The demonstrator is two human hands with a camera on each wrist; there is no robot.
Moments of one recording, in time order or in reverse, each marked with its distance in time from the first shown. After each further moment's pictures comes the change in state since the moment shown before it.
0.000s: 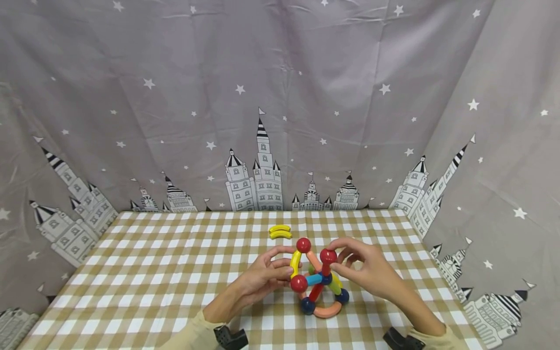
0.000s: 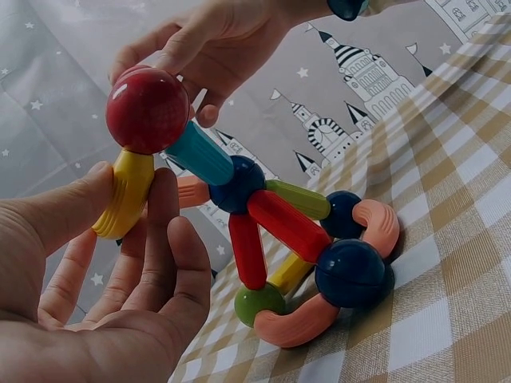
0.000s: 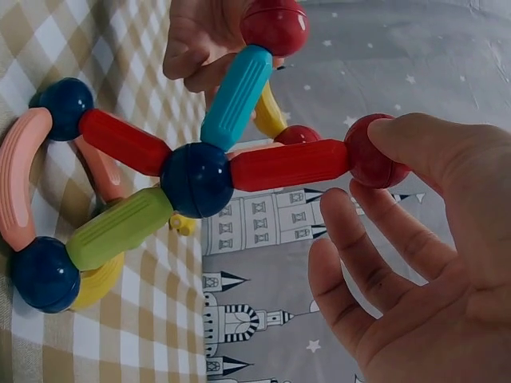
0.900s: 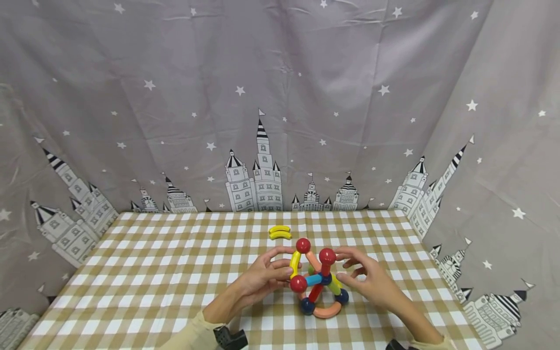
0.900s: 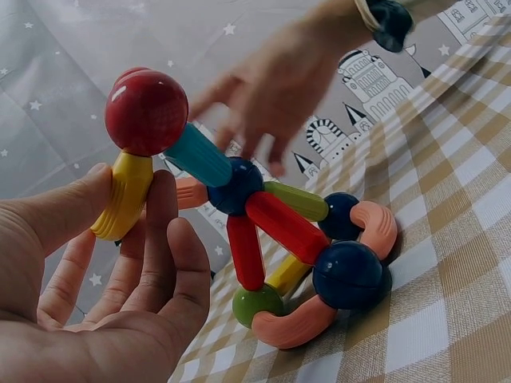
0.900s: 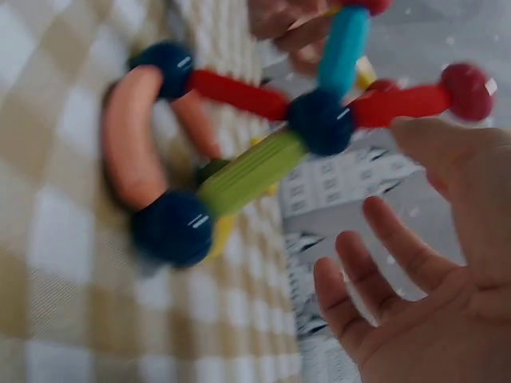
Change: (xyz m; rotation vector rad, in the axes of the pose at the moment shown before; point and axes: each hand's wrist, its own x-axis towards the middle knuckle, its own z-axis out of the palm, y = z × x) left_hand 0.000 0.000 0.000 0.007 -0.003 -0.002; right_hand -0.023 0.046 0.013 0.051 -0.044 0.128
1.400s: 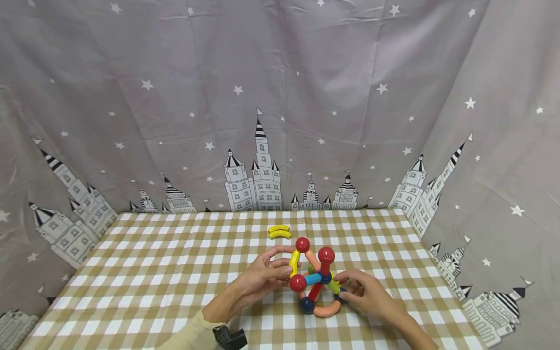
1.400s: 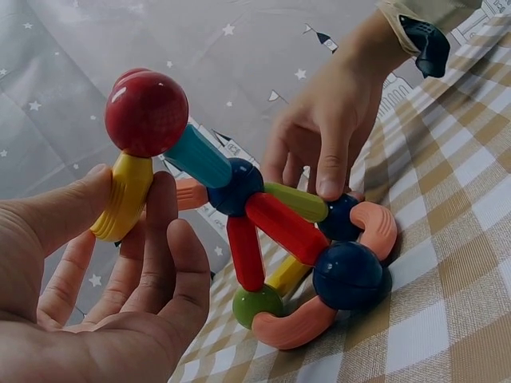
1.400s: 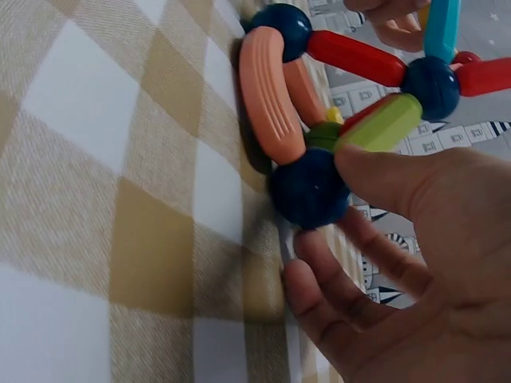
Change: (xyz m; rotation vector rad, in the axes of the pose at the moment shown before) left_hand 0.001 0.001 0.001 0.005 0.002 -0.003; right_hand -0.021 0.039 0.016 -0.027 -0.136 0.108
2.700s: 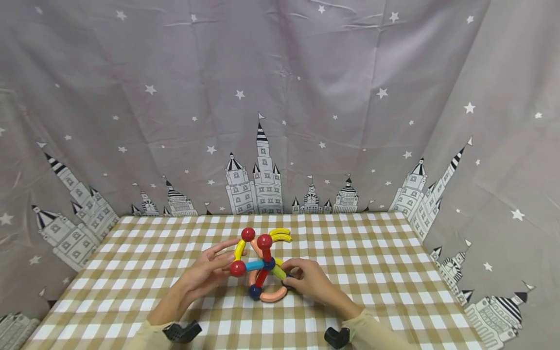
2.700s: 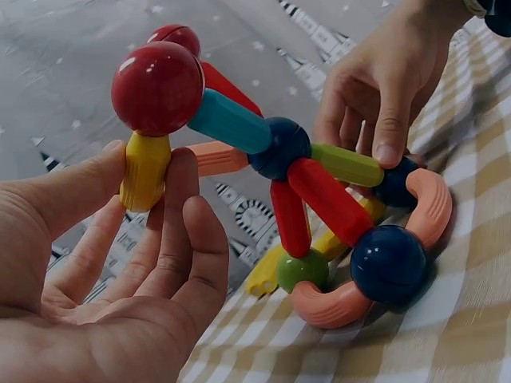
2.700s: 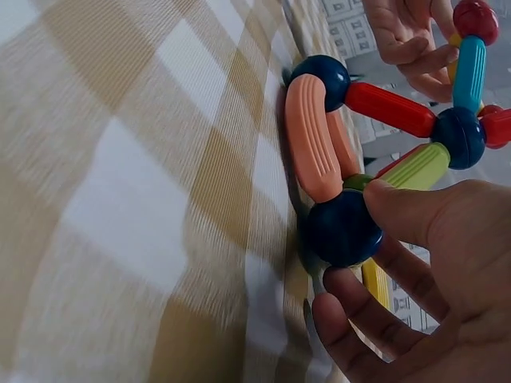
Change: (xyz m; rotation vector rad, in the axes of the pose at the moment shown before) left_hand -0.059 0.048 -0.095 0.087 0.231 0.087; right_hand 0.102 -0.049 0.080 -0.030 -0.027 -0.053
